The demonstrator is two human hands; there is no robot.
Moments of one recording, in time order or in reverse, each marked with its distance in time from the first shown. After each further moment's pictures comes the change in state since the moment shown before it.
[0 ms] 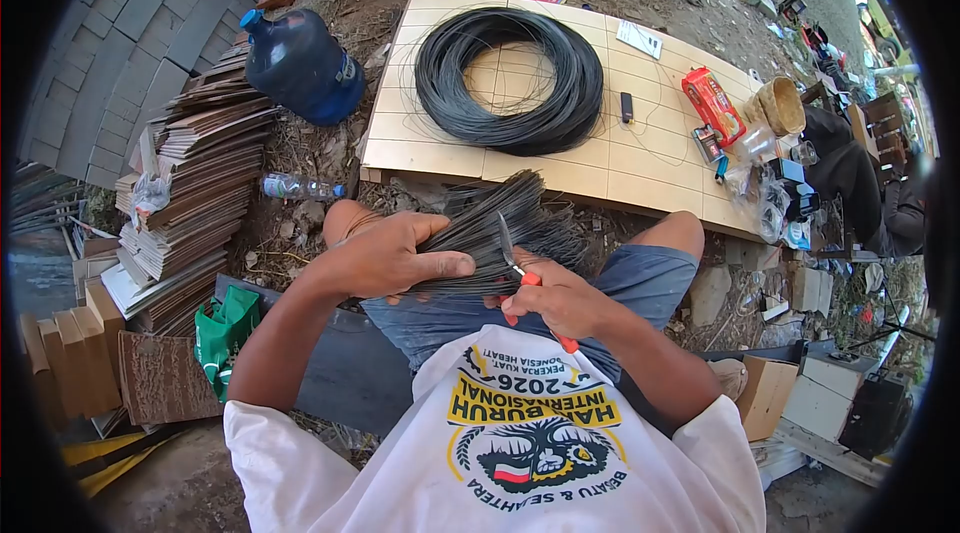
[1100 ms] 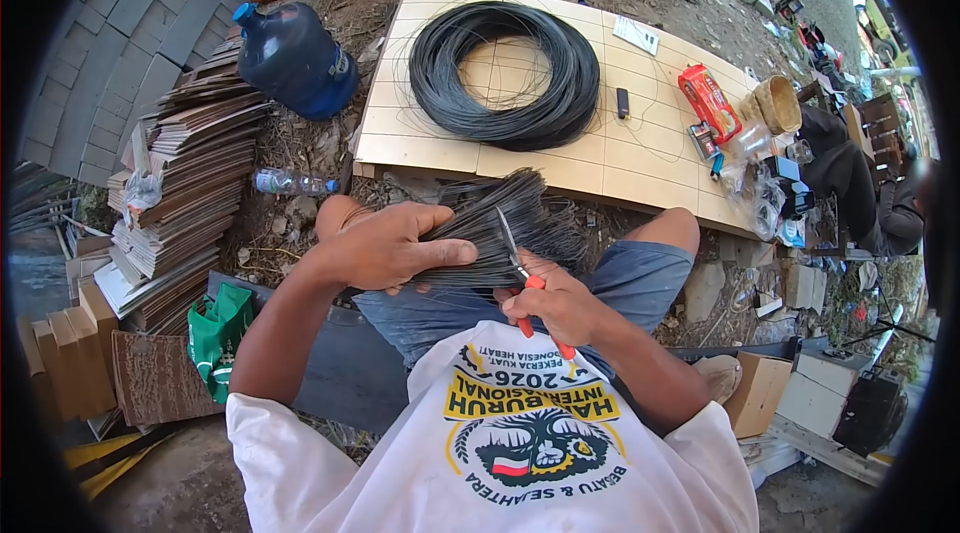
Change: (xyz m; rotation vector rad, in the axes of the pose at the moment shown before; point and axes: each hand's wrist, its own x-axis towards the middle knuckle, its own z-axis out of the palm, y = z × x) left_hand 0.007 0.010 -0.004 0.043 -0.040 -0.008; right_hand -0.005 0.022 -0.002 0.078 0.070 0.078
